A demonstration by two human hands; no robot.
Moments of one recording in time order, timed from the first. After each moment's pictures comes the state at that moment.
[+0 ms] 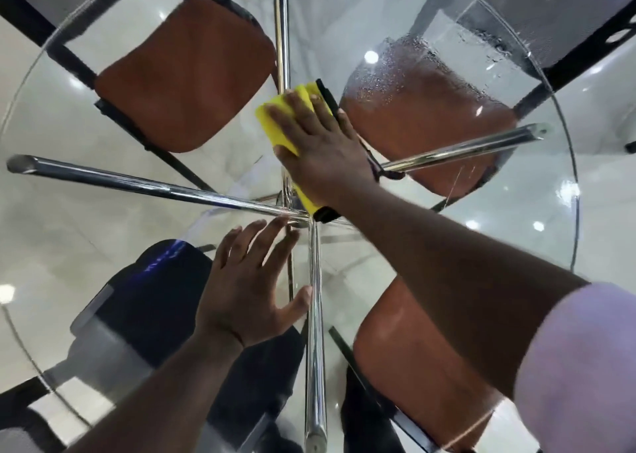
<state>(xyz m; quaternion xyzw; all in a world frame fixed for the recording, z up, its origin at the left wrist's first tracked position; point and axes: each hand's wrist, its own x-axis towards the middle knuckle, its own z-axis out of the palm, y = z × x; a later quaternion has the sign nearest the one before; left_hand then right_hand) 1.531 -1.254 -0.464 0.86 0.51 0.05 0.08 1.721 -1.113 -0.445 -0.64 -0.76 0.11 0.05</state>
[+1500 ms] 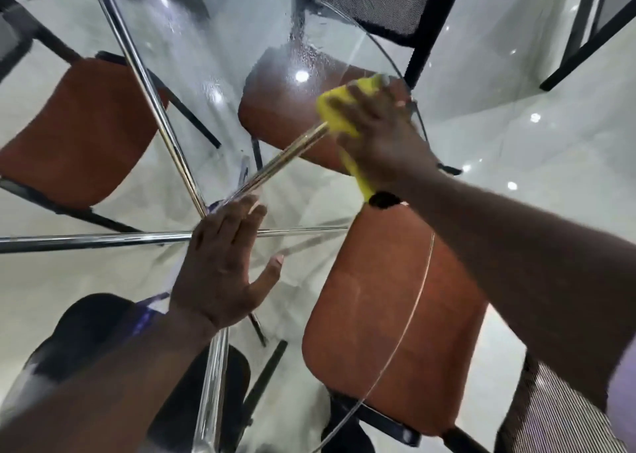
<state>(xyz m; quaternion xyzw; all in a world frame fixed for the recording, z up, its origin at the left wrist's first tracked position) 1.681 -1.264 -0.478 0.91 0.40 0.08 0.05 2.006 -1.237 -0.466 -0.73 -0.68 0.00 0.08</state>
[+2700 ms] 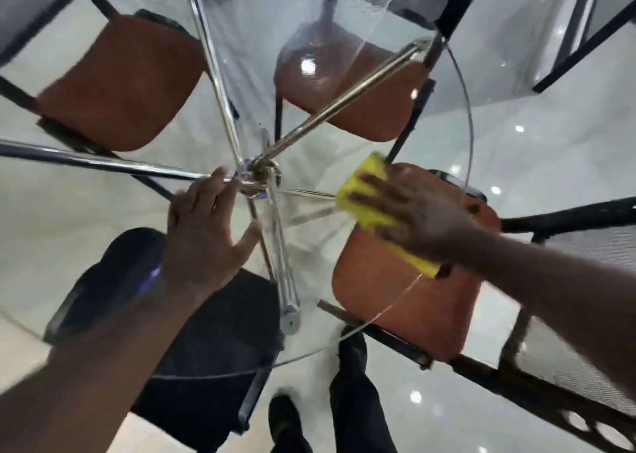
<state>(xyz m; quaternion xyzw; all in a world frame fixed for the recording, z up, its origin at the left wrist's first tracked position) 1.514 -1.320 -0.462 0.86 0.50 0.09 0.06 1.866 -1.424 -0.449 -0.58 -0.81 0.04 0.00</state>
